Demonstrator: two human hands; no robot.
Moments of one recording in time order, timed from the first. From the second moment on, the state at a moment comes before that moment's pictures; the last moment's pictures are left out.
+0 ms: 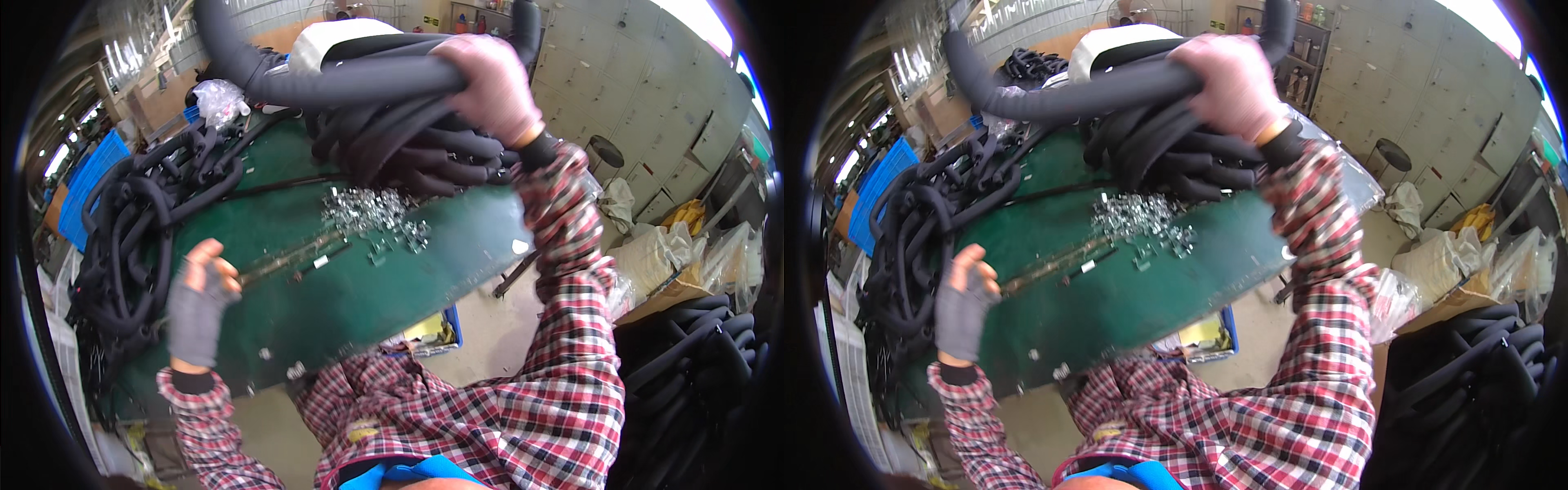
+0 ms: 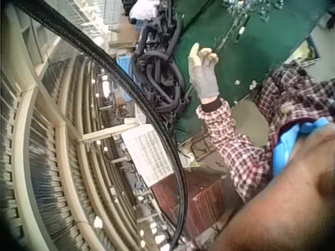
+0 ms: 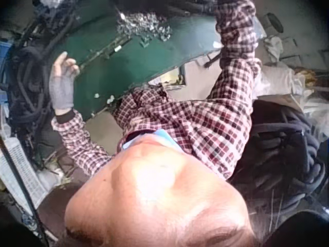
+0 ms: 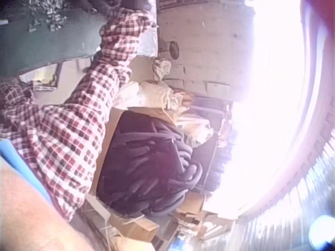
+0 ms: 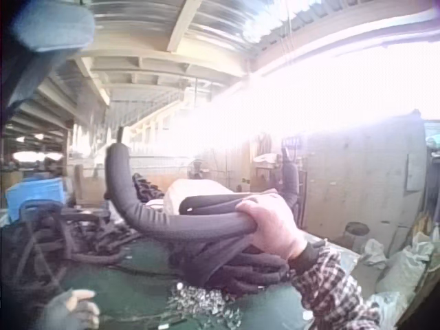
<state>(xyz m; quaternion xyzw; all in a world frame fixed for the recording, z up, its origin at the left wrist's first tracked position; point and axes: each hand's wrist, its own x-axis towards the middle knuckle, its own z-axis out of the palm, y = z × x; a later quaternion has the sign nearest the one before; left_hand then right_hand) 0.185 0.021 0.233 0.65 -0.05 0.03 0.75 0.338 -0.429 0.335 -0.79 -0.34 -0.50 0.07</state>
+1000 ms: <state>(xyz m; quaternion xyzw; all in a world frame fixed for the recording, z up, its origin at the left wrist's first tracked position) 0.303 -0.088 0.179 0.48 0.04 -0.29 0.83 0.529 -0.481 0.379 -0.95 -0.30 -0.02 -0.08</state>
